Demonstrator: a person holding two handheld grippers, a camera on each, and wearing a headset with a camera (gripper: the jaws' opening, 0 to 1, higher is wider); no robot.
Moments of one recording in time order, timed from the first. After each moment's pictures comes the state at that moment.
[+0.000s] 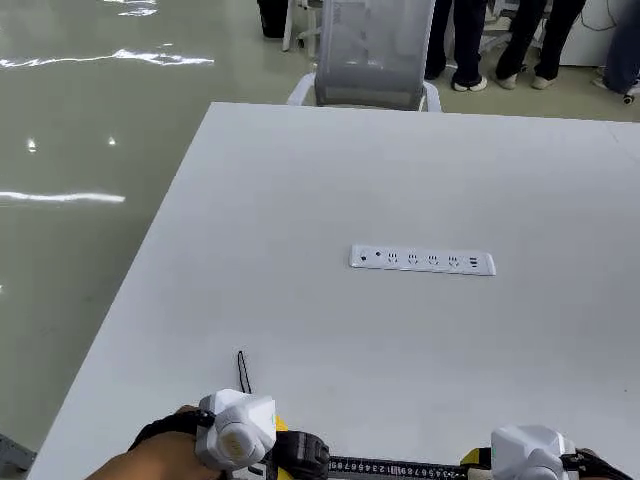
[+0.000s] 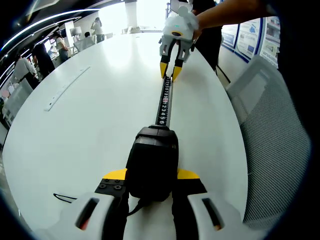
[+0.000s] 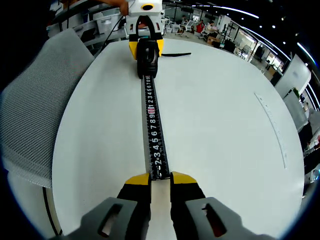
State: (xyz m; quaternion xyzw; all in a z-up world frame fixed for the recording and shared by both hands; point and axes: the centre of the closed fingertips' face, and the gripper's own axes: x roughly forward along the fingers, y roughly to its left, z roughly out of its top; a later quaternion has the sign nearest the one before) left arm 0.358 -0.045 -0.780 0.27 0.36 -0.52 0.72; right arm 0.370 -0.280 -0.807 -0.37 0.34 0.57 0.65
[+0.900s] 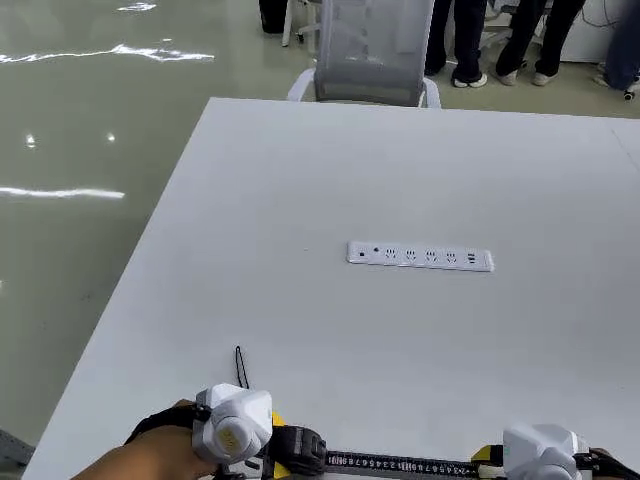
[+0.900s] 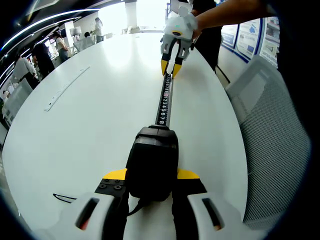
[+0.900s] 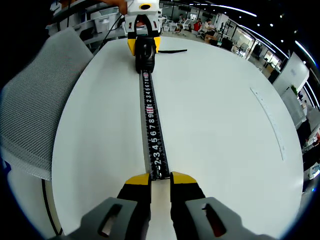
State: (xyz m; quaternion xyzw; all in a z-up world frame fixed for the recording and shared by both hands) left arm 0.358 -0.045 -0.781 0.27 0.36 -0.52 0.72; right arm 0.372 -0.299 -0.806 -0.38 0.34 0.56 0.65
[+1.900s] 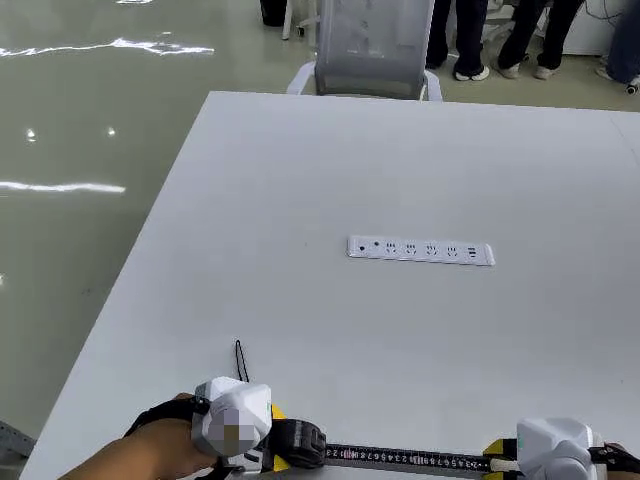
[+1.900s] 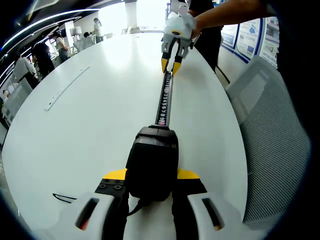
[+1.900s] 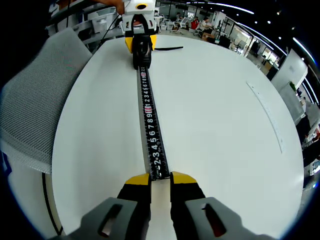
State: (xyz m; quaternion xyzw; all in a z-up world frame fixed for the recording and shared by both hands) left arm 0.358 -0.045 -0.781 0.27 0.36 -0.52 0.73; right arm 0.373 -0.317 -0.804 -0.37 0.35 0.56 0.66
